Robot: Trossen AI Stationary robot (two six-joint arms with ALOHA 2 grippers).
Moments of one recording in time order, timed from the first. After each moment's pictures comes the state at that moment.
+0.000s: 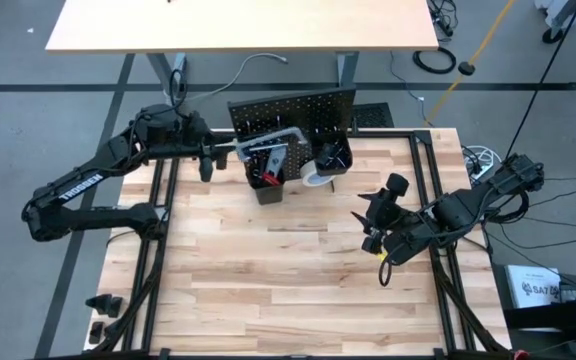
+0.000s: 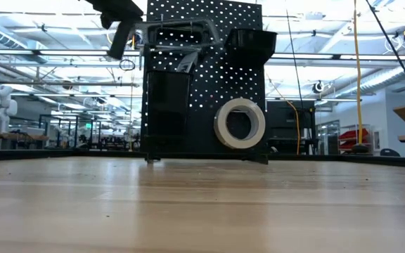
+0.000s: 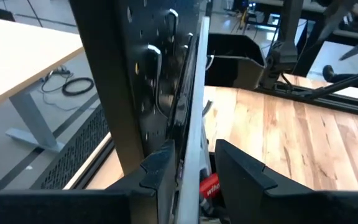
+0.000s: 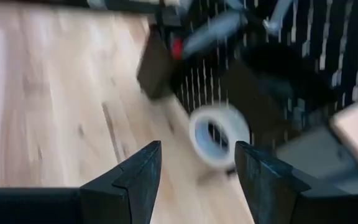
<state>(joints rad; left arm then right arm) 0.57 0.91 1.06 -0.51 0.28 0.07 0.51 1.27 1.33 -1.03 0.89 0.51</state>
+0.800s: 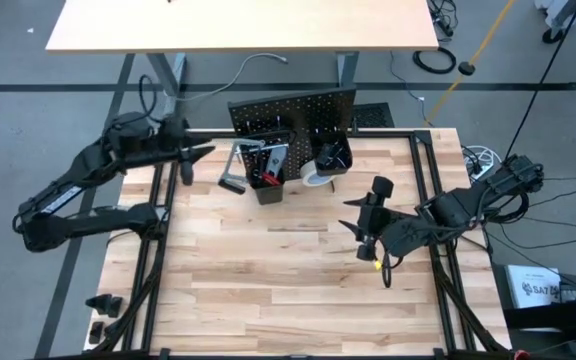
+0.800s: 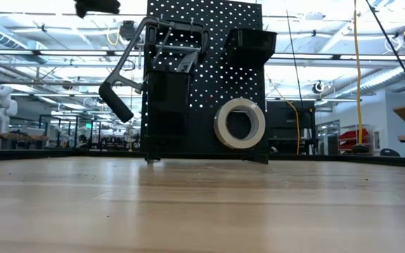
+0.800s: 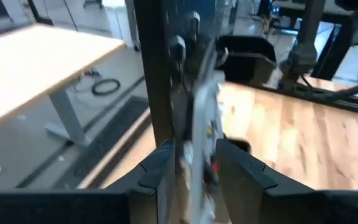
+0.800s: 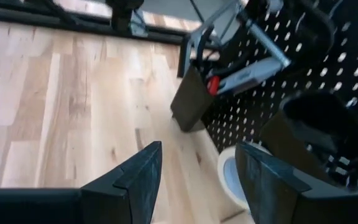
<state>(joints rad) 0.57 0.75 1.06 -0.65 0.17 0.06 0.49 1.28 1.33 -0.79 0.78 0.26</state>
